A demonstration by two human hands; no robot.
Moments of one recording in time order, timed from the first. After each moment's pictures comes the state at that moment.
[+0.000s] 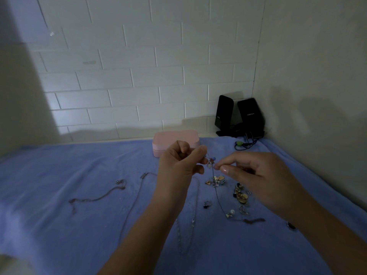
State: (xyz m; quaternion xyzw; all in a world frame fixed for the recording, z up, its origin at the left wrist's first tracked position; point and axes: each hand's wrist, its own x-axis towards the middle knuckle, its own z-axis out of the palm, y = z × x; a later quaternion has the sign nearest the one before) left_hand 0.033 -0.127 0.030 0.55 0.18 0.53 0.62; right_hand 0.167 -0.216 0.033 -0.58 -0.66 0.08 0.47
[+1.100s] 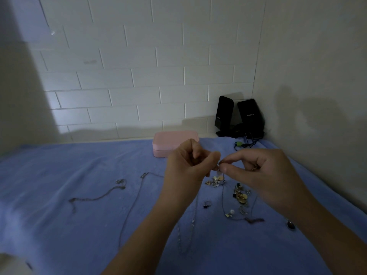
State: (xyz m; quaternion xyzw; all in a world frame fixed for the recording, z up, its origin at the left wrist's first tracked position) left_hand 0.032 -0.132 0.026 0.68 0.15 0.51 0.51; right_hand 0.165 -0.217 0.037 -0.58 -0.63 0.05 0.51
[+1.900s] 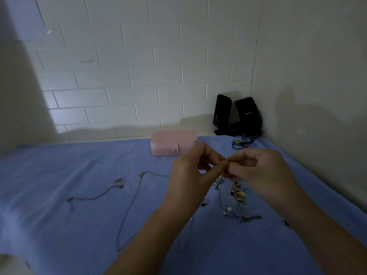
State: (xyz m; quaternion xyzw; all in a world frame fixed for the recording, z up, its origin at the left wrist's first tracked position) left_hand 0.040 -0.137 0.012 0.78 0.17 0.52 0.32; right_hand 0.166 -0.212 0.032 -0.63 -0.50 0.19 0.57
